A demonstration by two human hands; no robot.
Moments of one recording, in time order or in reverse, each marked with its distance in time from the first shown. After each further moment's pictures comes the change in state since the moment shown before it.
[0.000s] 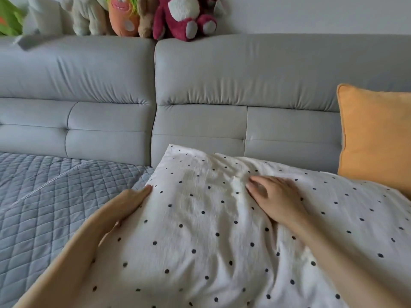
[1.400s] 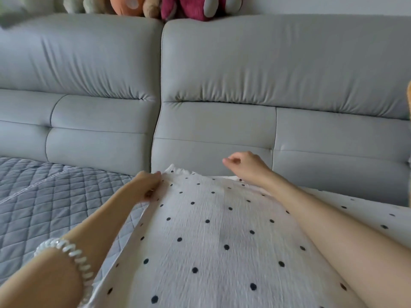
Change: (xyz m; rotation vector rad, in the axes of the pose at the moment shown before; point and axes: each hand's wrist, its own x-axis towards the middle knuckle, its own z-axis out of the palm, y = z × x) left_hand 0.188 0.031 0.006 -0.464 0.027 -0.104; right_hand 0.205 -0.051 0.090 0.275 -0.212 0.063
